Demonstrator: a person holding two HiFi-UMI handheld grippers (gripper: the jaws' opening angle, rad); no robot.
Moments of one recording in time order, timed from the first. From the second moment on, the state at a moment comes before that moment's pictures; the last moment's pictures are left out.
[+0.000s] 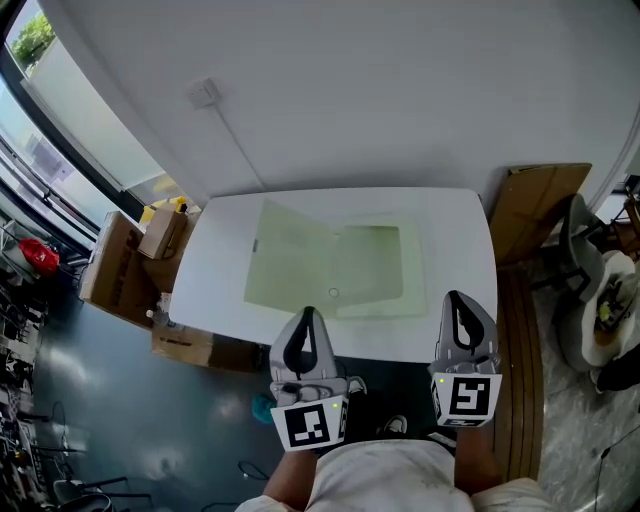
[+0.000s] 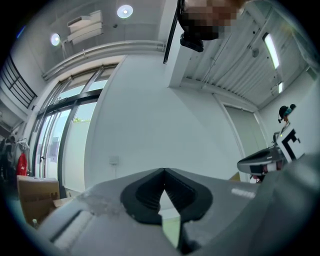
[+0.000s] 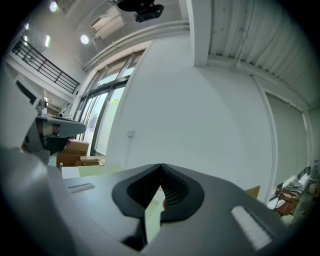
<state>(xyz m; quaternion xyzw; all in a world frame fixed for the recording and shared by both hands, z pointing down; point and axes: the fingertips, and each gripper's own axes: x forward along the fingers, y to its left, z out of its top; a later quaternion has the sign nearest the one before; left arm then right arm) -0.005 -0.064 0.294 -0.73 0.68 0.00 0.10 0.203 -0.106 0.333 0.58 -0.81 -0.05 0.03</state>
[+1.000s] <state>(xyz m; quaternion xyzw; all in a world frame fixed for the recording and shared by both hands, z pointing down) -0.235 -0.111 0.339 -0.61 0.79 0.00 0.05 -0.064 -0.202 0.333 0.41 -0.90 -0.10 0.08</state>
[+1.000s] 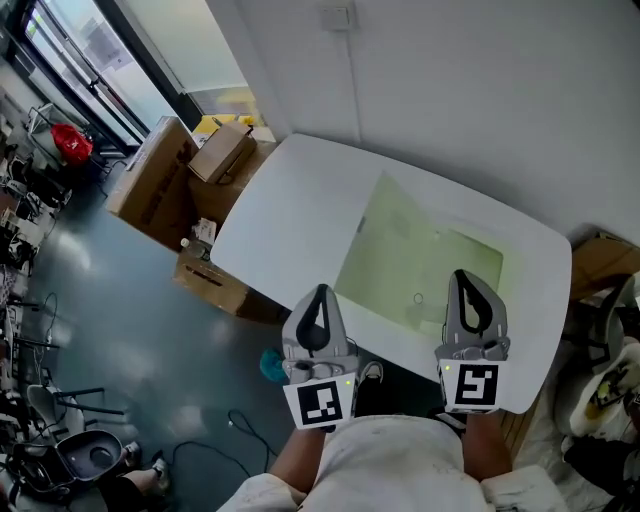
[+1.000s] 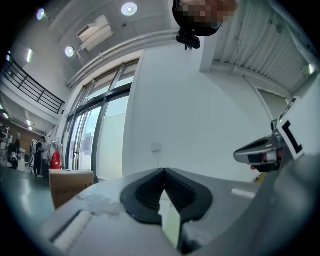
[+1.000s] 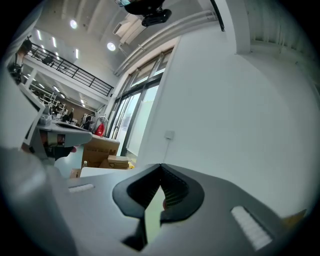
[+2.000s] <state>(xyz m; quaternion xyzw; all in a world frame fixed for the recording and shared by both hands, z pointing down) -0.280 -0.149 0.489 -0.69 0.71 -0.03 -0.11 -0.181 -0.226 0.340 0.41 -0.89 -0.15 0.13</state>
